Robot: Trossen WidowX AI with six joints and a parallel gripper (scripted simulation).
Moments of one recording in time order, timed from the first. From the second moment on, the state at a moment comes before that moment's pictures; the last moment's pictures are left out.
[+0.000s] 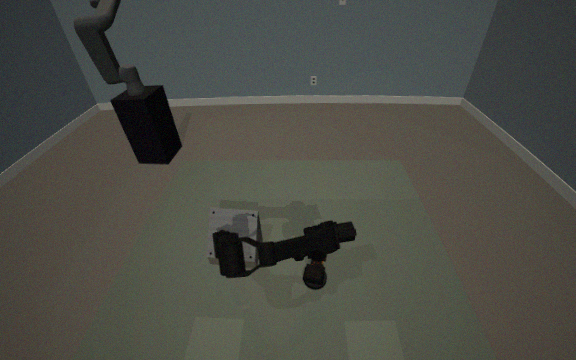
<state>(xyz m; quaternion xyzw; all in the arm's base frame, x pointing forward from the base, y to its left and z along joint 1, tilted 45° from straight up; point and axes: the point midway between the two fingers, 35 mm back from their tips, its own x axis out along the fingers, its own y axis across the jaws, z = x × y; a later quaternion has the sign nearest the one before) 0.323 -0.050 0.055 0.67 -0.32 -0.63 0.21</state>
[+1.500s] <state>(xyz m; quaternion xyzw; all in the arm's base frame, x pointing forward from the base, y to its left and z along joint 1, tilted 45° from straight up) 0.322 -0.051 0.052 0.67 -0.31 -0.64 0.23</state>
